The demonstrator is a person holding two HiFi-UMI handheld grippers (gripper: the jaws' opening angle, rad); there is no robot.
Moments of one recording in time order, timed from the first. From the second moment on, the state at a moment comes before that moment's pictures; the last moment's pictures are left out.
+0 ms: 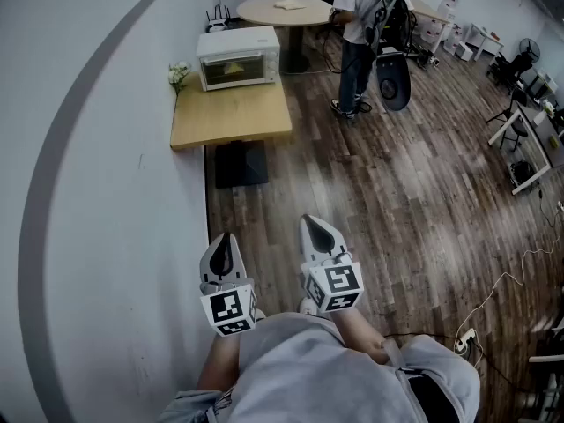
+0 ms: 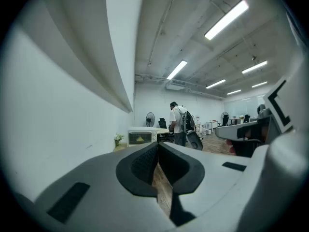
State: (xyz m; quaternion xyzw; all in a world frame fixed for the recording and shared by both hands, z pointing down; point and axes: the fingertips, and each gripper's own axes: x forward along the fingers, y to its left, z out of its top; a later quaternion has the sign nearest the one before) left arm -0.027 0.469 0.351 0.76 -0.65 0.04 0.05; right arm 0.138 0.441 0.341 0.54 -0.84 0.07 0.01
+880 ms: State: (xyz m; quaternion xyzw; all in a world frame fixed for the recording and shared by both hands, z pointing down) left arm 0.008 0.453 0.364 0.73 -0.68 0.05 0.05; right arm 0.196 0.413 0.358 0.54 -0.84 0.09 0.01
